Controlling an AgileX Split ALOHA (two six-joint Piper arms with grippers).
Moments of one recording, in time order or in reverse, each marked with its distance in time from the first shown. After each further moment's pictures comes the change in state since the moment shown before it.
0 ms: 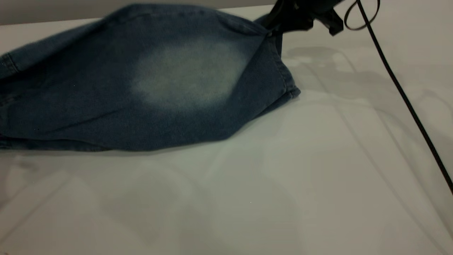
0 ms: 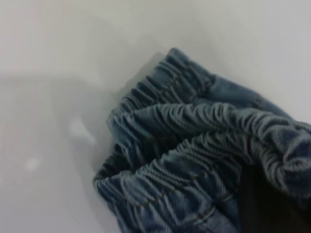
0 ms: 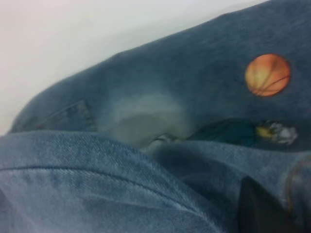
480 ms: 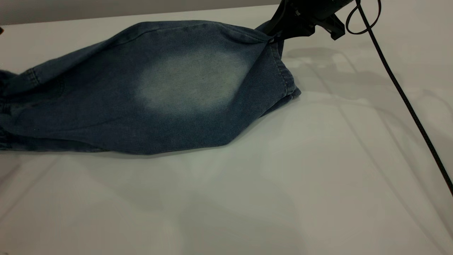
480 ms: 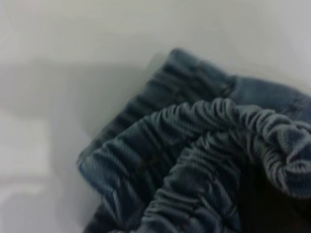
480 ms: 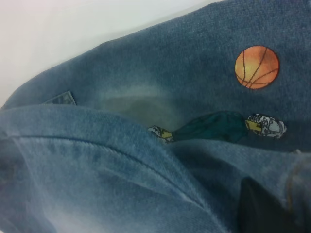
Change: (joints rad) left arm 0.000 0.205 -0.155 0.005 0.019 0.145; right arm 0.000 0.005 0.000 -0.032 0.009 0.002
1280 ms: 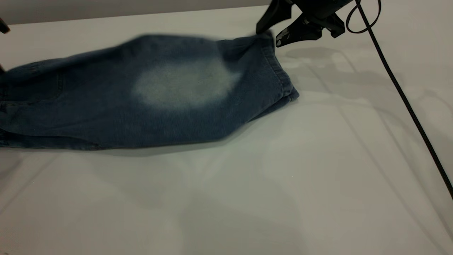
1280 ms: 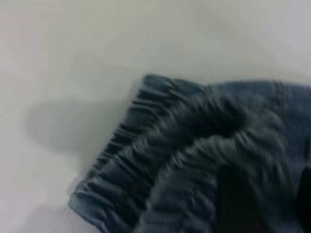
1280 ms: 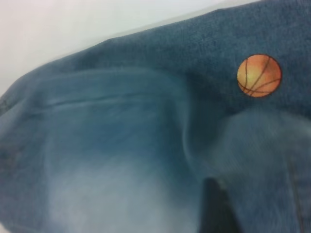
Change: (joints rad) left arm 0.000 0.001 -0.021 -0.004 0.022 0.281; right arm 0.000 0.000 0.000 0.024 0.017 -0.072
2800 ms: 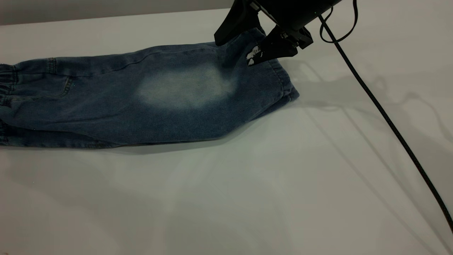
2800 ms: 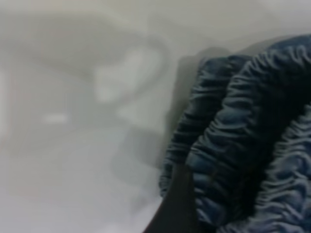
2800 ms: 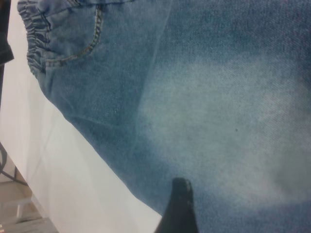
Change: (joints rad) left arm 0.399 0.083 -0.208 0.076 0.614 0.329; right arm 0.069 0.006 0.000 0.019 0.200 -0.126
